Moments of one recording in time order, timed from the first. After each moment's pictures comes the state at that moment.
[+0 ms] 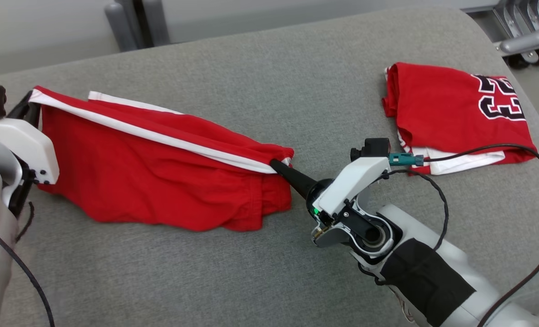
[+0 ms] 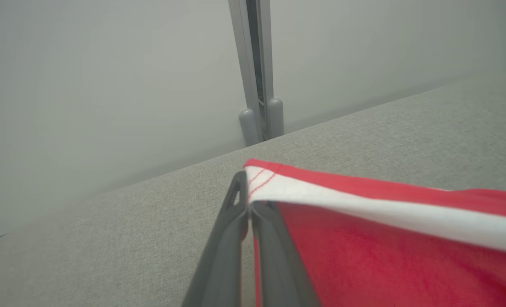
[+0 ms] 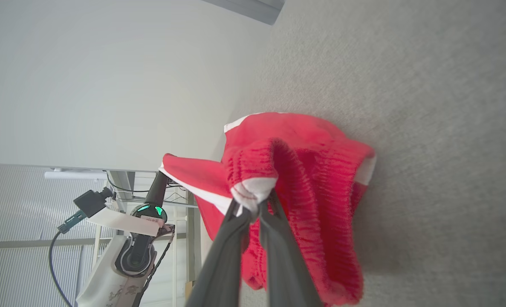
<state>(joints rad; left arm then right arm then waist) -0.87 0.39 -0.30 1.03 -0.33 -0.12 -0.11 -0.77 -0.04 0.88 0.69 1.76 0.13 0.09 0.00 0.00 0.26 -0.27</state>
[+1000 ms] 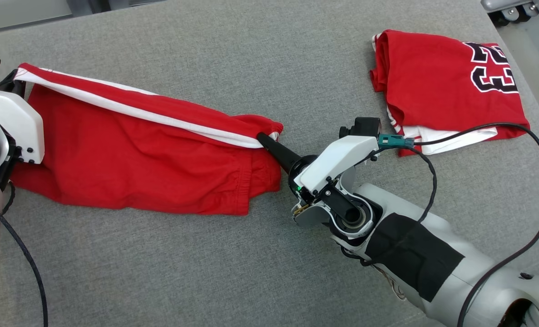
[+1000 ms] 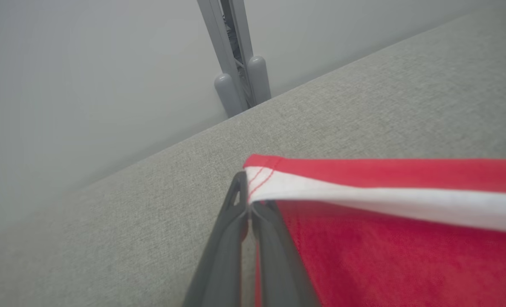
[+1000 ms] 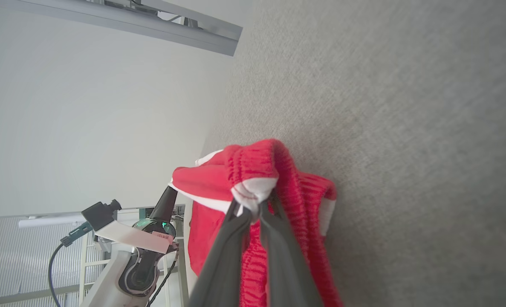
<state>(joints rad) -1.07 0.40 -0.49 1.24 -0.32 -0.13 -0.12 -0.98 -0.05 1.19 0.71 2.09 0.13 -0.13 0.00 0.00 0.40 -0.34</state>
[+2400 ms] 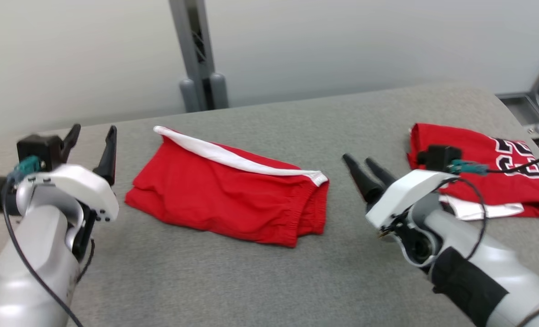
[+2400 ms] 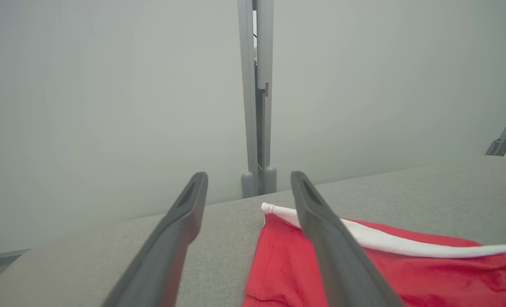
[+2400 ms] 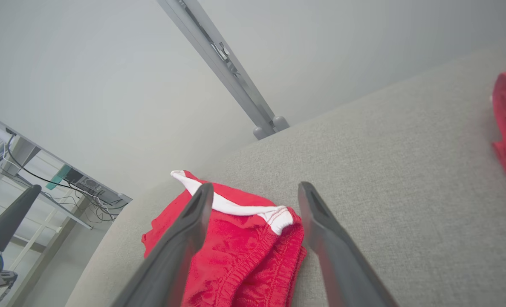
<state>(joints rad) -0.72 0.29 -0.37 0.95 -0.48 -0.09 -0.26 -0.84 -0.20 1.15 0.89 1.55 0.13 -0.26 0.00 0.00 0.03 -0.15</state>
